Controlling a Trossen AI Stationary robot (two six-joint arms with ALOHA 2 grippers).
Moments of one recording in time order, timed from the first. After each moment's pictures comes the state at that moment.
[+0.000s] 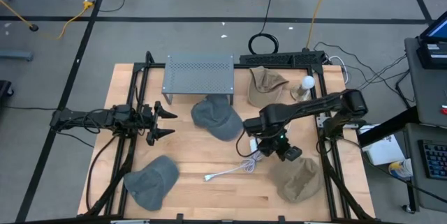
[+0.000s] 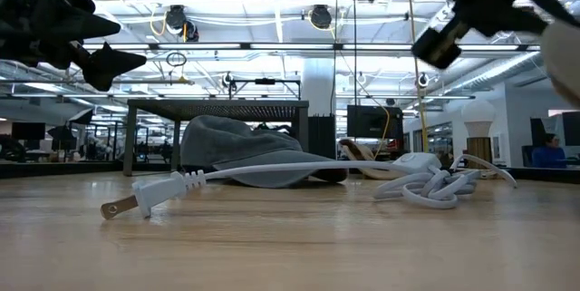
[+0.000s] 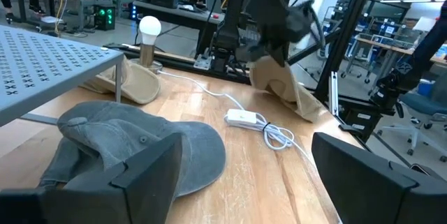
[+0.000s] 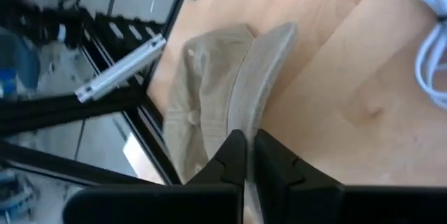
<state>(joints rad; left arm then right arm) -0.05 0.07 0.02 0.03 0.00 -0.21 0.11 1.70 1.35 -1.44 -0.66 -0.55</state>
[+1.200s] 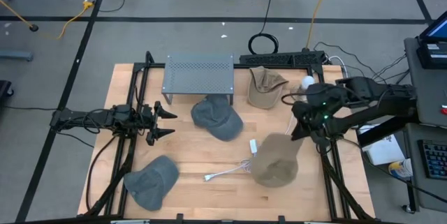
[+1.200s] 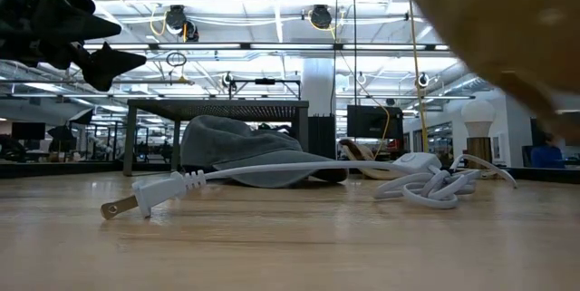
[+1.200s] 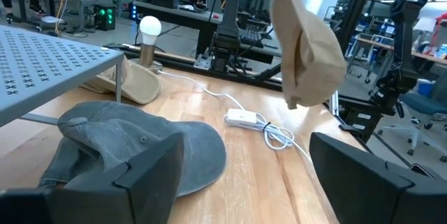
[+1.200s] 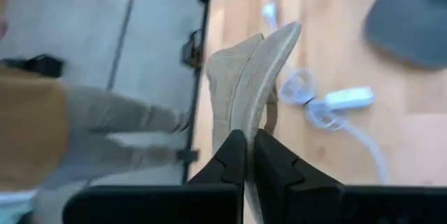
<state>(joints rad) -0.05 0.07 0.02 0.03 0.00 -0.21 0.11 1.02 1.35 -1.12 -0.41 0.36</state>
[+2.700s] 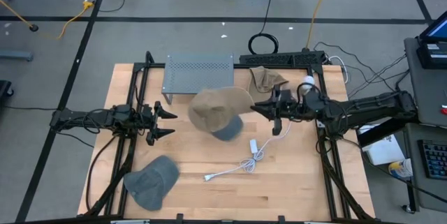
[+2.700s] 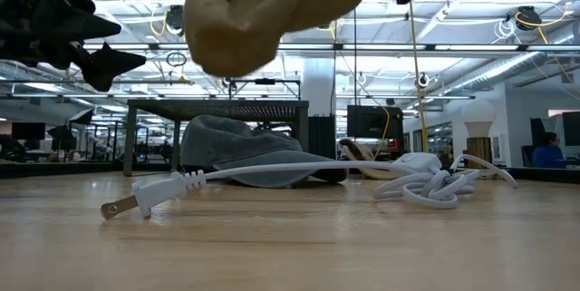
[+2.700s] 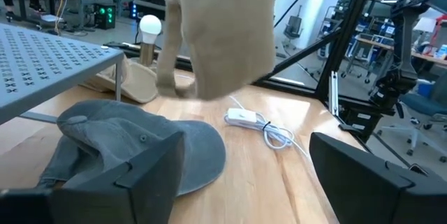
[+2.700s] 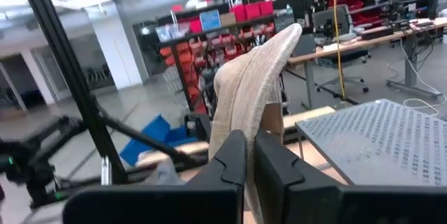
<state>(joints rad) -0.05 0.07 0.02 0.03 0.00 -0.22 0.05 1.00 0.66 0.44 0.14 0.26</state>
